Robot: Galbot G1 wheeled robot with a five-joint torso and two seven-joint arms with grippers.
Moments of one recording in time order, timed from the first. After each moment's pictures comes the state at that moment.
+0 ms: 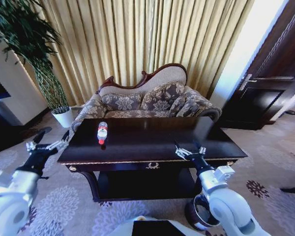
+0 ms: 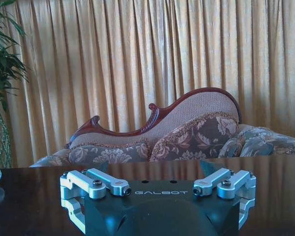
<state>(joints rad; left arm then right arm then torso) 1.70 -1.01 -1.13 -2.42 -0.83 0.27 -0.12 -1.66 1.15 0.56 2.43 0.48 -0.25 0.21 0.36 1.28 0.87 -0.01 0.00</state>
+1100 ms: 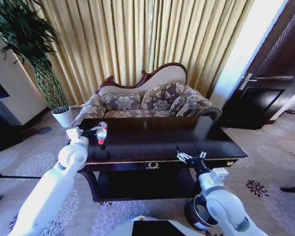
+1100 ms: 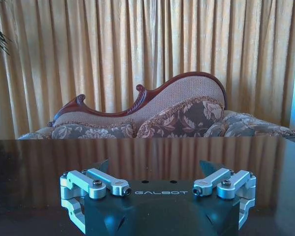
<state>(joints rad) 0.93 -0.94 -0.31 -2.02 -1.00 0.59 -0.70 -1.67 1.11 0.56 2.35 0.46 -0.25 0.24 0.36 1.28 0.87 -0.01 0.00</state>
